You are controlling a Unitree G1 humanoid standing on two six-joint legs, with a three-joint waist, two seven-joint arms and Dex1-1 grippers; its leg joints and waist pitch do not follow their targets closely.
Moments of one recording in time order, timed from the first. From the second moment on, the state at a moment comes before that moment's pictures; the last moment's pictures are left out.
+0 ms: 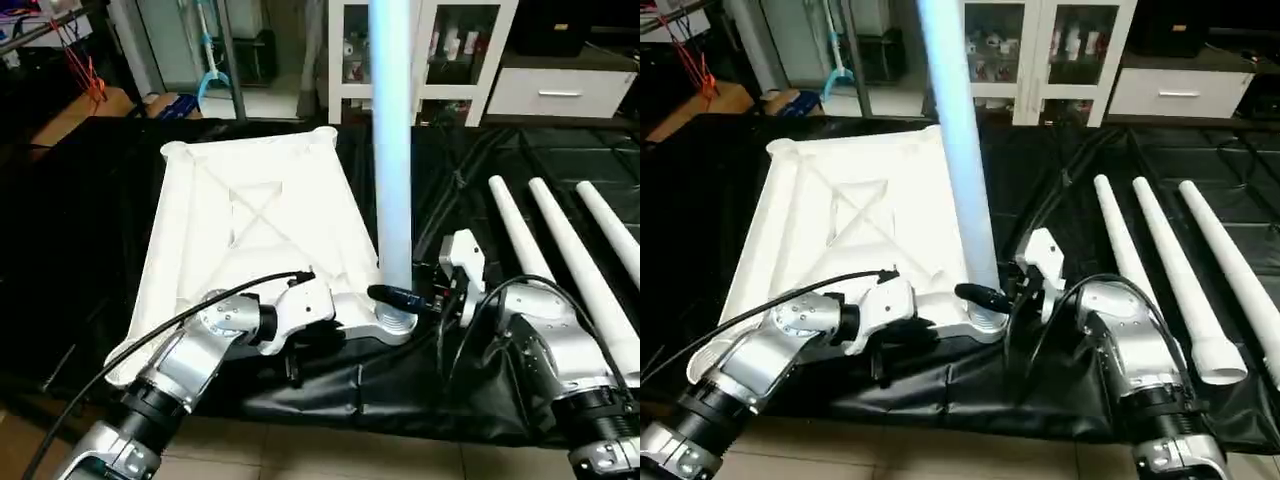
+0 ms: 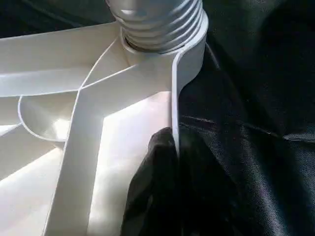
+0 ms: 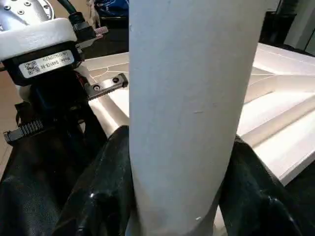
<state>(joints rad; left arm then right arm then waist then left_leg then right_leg) -0.42 0.35 -0.43 0.27 0.08 0.17 -0.99 -0.38 -0.39 0.10 0.38 0.27 0.06 1.12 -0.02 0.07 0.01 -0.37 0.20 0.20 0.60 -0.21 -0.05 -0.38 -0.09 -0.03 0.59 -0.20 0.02</state>
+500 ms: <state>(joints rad) -0.42 0.35 -0.43 0.27 0.08 0.17 -0.98 -0.36 -0.37 0.03 0.40 0.36 0.15 1.08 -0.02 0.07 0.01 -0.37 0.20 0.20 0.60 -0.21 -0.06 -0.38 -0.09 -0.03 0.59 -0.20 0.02</state>
